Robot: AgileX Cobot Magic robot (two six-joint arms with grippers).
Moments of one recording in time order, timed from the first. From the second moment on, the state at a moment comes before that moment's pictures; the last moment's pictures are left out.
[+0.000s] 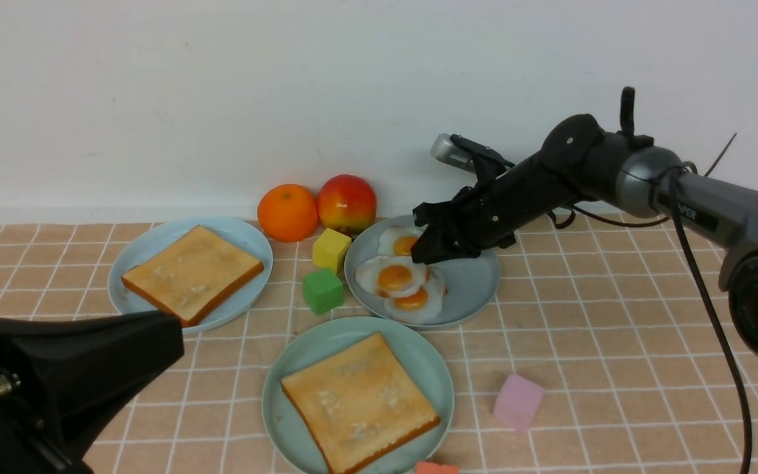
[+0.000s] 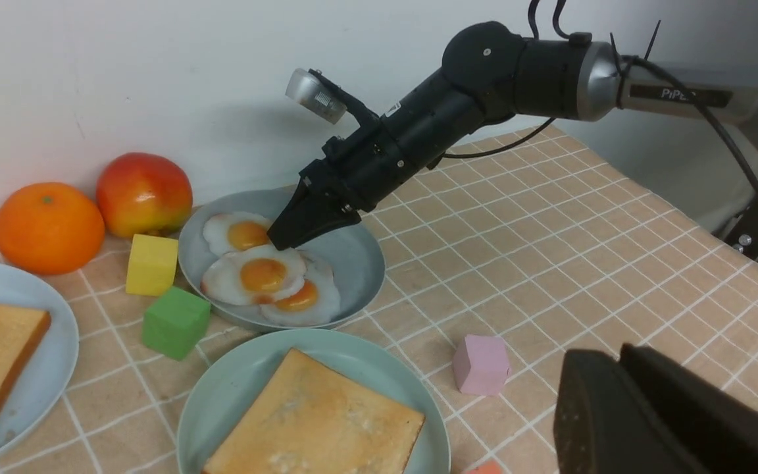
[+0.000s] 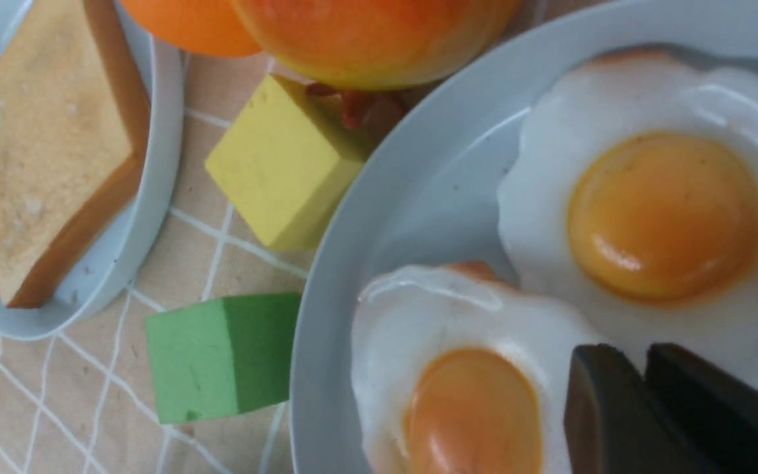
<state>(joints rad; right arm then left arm) 0.25 2.46 -2.06 0.81 0.87 -0.39 -0.78 0.58 -0.57 0.21 0.26 -0.45</state>
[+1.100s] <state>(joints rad) 0.21 2.24 -1.97 0.82 1.12 -0.44 -0.78 0.58 -0.57 0.30 0.29 -0.45</state>
